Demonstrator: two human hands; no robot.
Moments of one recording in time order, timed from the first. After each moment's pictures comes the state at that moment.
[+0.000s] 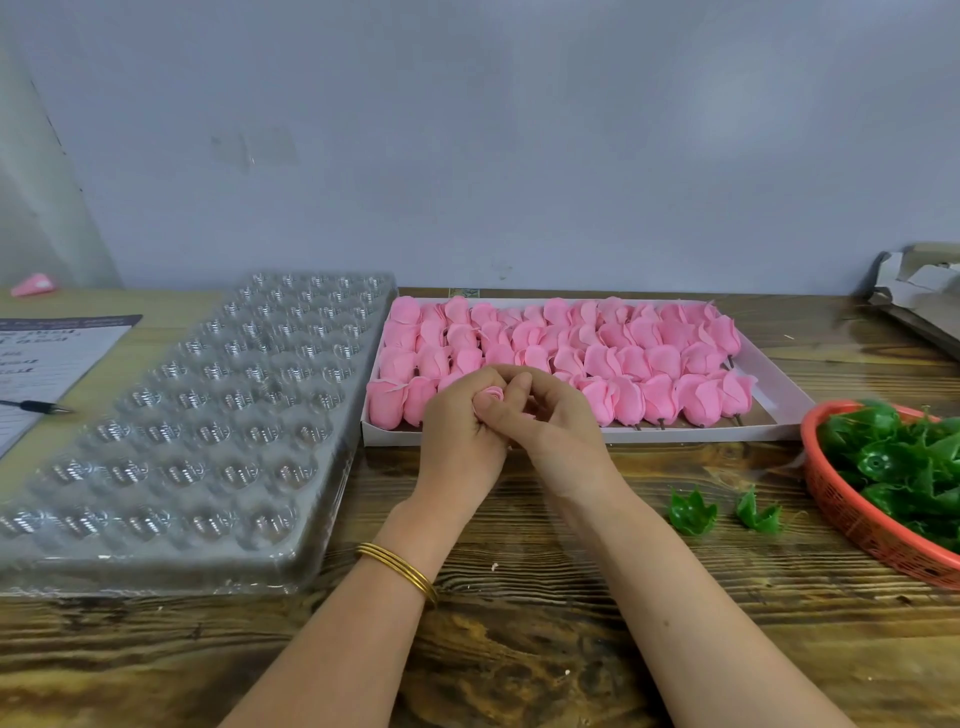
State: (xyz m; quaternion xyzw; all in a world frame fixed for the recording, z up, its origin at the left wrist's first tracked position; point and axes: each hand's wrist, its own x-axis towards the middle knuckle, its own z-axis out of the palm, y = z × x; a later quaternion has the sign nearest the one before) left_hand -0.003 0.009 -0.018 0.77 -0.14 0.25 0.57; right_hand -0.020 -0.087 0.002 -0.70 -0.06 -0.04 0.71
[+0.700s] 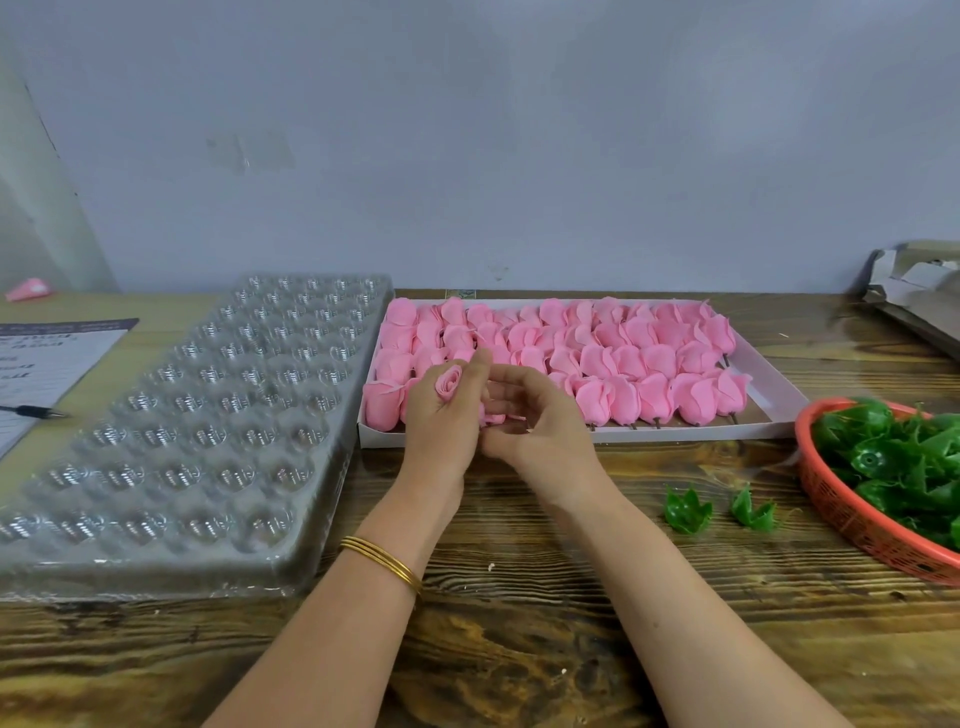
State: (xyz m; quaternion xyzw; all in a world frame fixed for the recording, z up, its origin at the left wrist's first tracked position) left_hand 0.000 0.011 -0.005 0.62 0.00 0.12 0.78; right_hand -0.018 -0.085 -0.001 -0.71 -0.09 -0.05 0.70
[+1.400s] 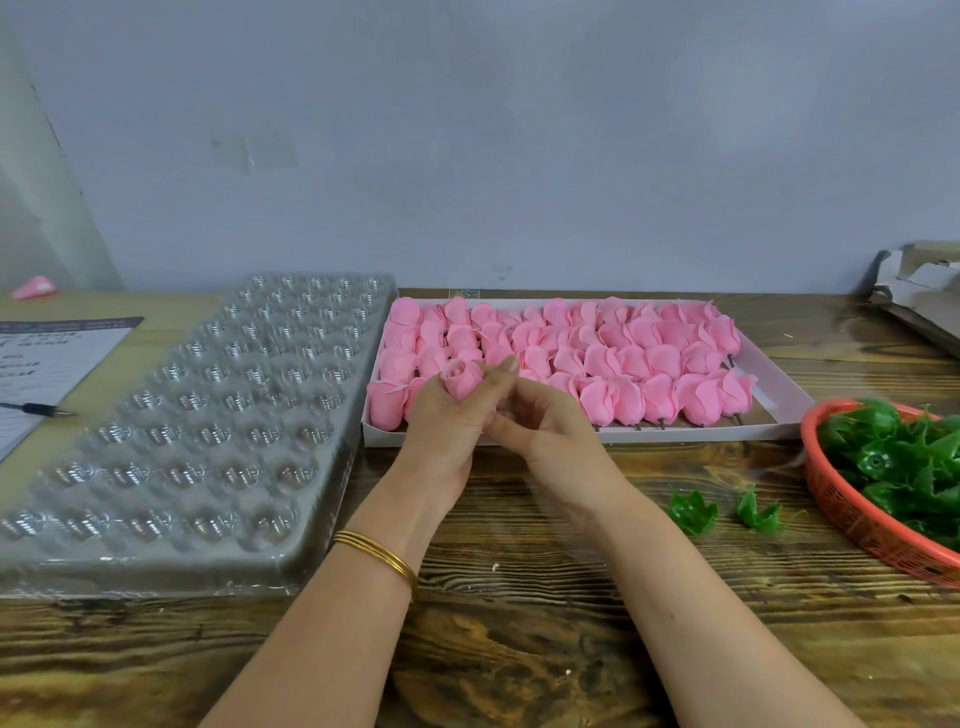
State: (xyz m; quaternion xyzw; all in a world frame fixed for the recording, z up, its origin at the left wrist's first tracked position) left_hand -0.001 0.017 0.000 0.57 -0.03 0.01 0.82; right_hand -0.015 -0.089 -0.003 -0.67 -0.14 0.02 0.73
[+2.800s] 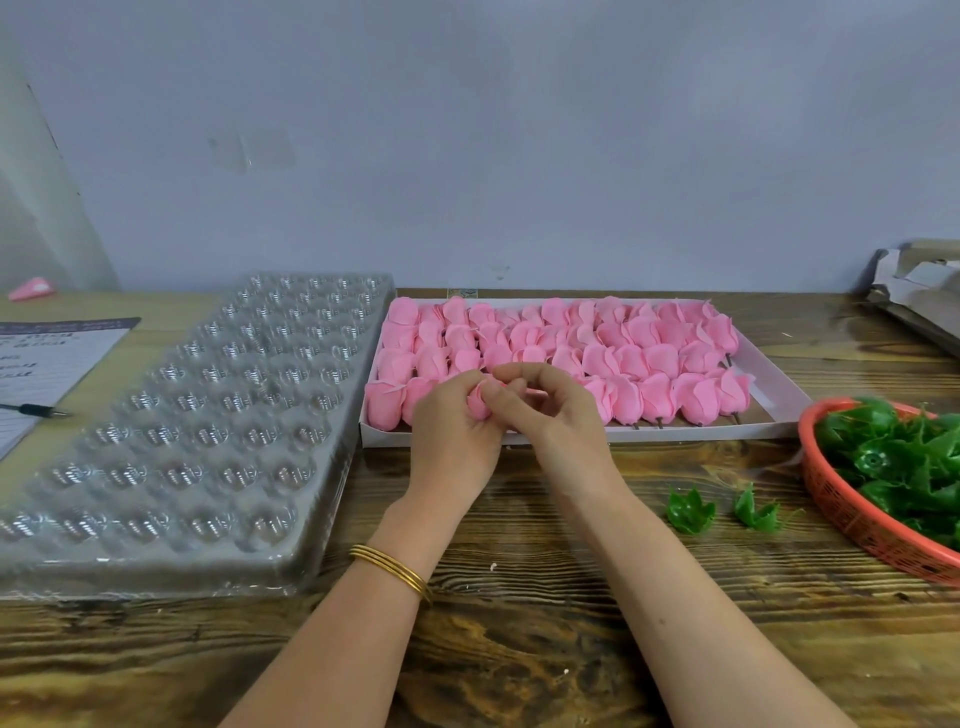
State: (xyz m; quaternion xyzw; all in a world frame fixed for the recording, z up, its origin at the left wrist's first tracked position) left_hand -0.003 0.014 -0.013 0.81 -0.10 0.24 0.53; right_hand -0.017 -0.091 0.001 -0.68 -0.04 -0.06 0.73
